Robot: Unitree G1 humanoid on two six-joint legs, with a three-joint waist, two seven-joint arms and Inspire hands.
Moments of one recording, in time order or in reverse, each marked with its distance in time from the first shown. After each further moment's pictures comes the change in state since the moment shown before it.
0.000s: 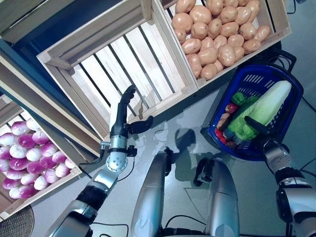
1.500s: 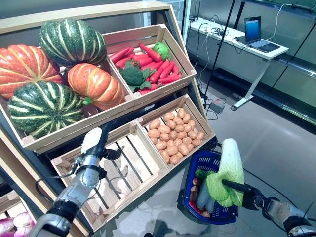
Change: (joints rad) left arm 0.165 0.108 0.104 0.207 0.198 0.146 -0.145; right arm 0.491 0.039 0.056 -0.145 -0.122 0.307 0.310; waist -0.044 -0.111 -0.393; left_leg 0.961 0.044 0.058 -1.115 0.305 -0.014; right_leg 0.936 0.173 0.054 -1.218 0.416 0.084
